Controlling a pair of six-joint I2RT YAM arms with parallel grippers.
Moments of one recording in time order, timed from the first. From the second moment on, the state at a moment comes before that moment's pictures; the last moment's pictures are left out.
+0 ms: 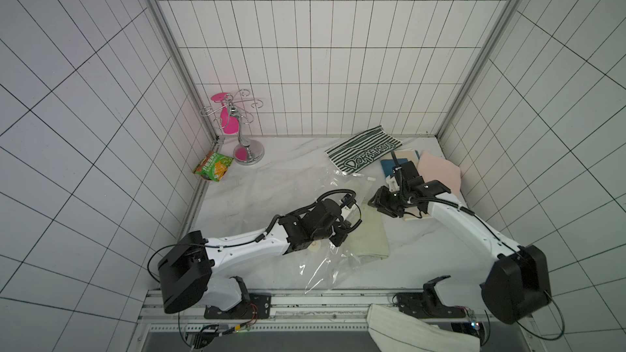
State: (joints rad) left arm -1.03 1.40 0.88 -0.15 0.03 -0.21; right arm 0.37 1.26 0.98 -0.77 -0.30 0.74
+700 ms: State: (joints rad) left arm -1.02 1.43 0.89 -0.14 0.07 -0.26; right arm 0.59 1.53 0.79 -0.40 -0.25 0.89
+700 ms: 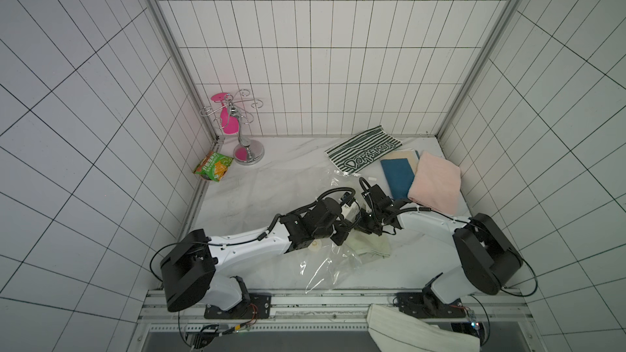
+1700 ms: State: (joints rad) left arm -1.01 1.40 0.92 -0.20 0.09 -0.24; right arm 0.39 1.21 0.78 -0.49 -0.53 0.79
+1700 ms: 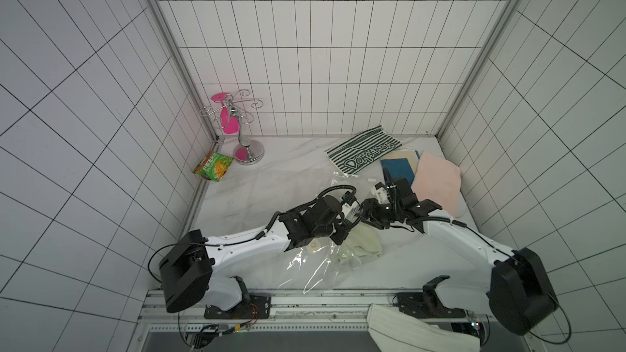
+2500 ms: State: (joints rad) left arm -1.01 1.41 0.93 -0.21 0.16 -0.23; right arm 0.46 1.28 0.57 -0.38 -0.54 0.94
